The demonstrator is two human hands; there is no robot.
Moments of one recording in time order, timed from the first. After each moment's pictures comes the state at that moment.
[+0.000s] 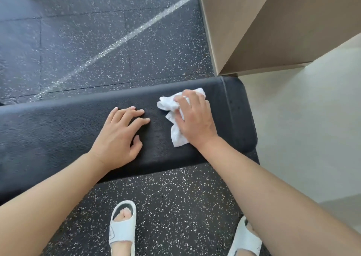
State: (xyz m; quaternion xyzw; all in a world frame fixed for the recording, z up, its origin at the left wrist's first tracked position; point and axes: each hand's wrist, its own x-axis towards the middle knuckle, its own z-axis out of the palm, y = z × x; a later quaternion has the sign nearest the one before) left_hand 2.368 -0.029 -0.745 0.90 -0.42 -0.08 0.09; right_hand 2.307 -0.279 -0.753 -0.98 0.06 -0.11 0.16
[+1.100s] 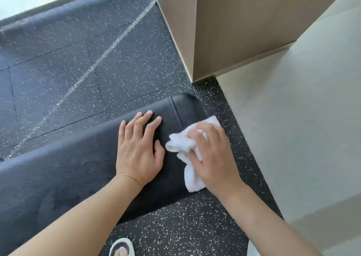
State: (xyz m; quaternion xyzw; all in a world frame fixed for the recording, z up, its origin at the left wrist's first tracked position) left_hand 2.349 -0.232 -0.770 0.93 -0.34 -0.01 0.12; right_hand 2.218 -0.401 -0.760 -0.95 0.14 -0.12 0.26
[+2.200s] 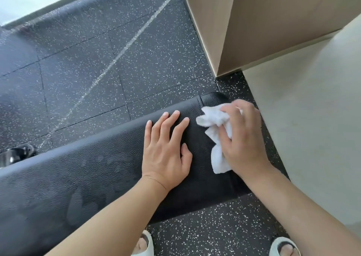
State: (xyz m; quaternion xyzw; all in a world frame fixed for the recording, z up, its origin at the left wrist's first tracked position) left_hand 2.351 -0.231 -0.771 0.93 -0.35 -0.03 0.10; right_hand 2.270 -0.421 -0.777 -0.92 0.20 -0.16 0.30
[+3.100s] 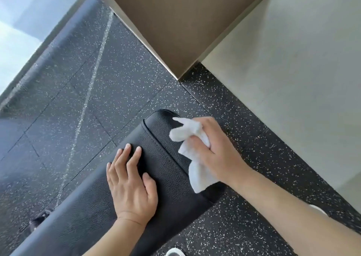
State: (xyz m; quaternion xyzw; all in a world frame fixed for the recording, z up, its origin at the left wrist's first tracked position) left_hand 2.351 -0.236 -0.771 0.93 -0.36 -0.04 0.09; right_hand 2.225 -0.451 -0.786 -0.69 0.28 -0.08 0.66
